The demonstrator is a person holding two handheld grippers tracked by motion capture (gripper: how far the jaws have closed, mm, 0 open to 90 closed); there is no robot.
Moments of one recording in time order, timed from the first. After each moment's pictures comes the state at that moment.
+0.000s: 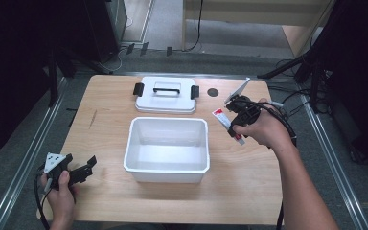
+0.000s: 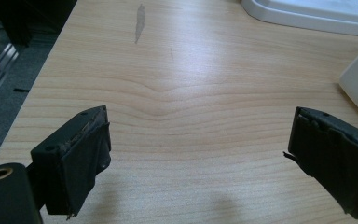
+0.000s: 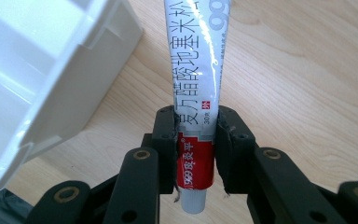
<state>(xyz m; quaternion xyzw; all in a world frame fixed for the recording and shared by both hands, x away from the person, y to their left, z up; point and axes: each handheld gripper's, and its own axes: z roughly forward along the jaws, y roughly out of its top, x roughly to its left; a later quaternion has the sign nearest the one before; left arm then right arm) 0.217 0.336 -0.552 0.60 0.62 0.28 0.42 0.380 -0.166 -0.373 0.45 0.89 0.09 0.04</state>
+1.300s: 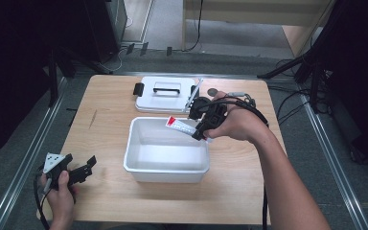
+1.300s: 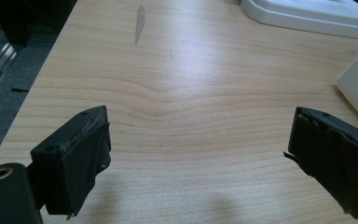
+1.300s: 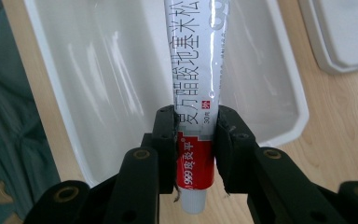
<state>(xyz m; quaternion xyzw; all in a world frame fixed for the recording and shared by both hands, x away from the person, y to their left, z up) 0.217 0.337 -0.552 0.59 0.62 0.28 0.42 0.348 -0.075 -0.341 0.14 0.98 0.14 0.02</state>
